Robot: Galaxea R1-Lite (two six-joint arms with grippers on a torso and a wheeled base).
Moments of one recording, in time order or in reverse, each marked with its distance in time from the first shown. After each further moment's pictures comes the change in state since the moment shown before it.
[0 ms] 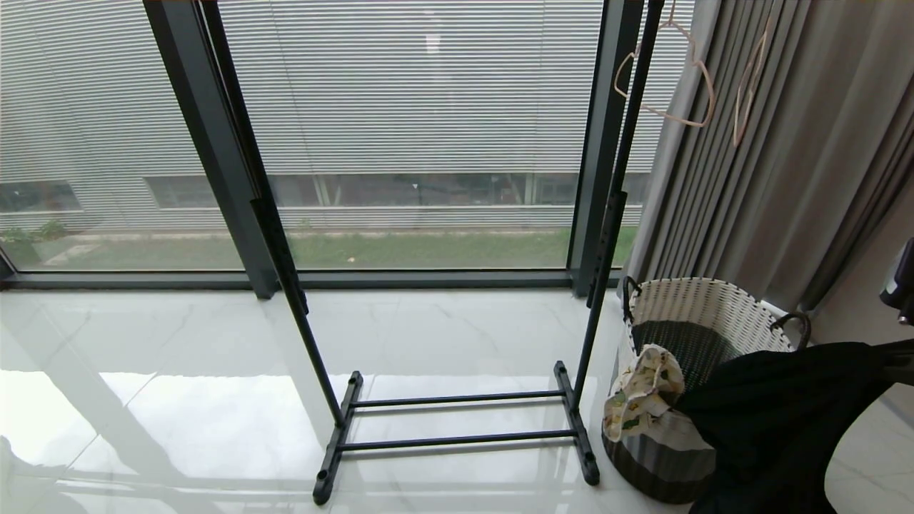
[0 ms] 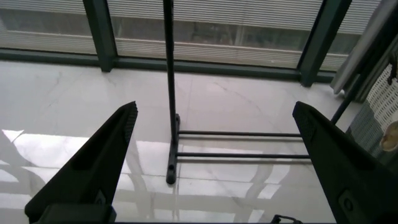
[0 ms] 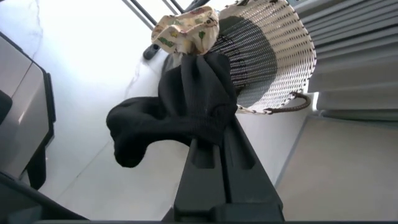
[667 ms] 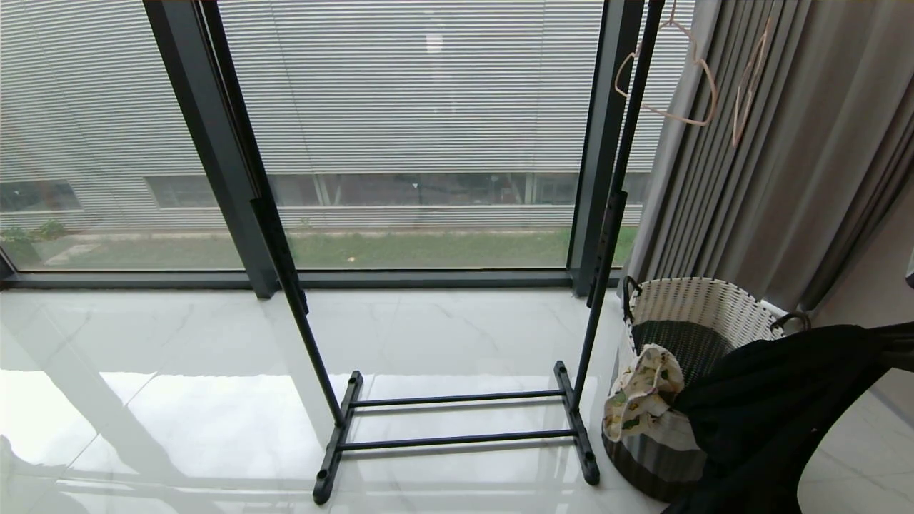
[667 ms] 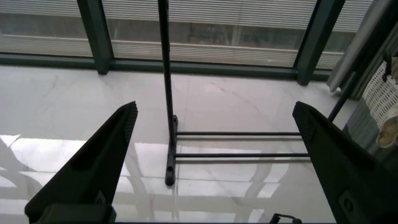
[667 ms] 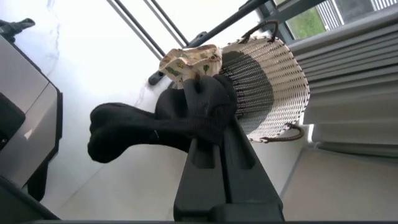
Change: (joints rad) left arm 0.000 0.000 0.000 -0.005 -0.021 0.011; right arm 0.092 -0.027 -0.051 0.000 0.029 0.002
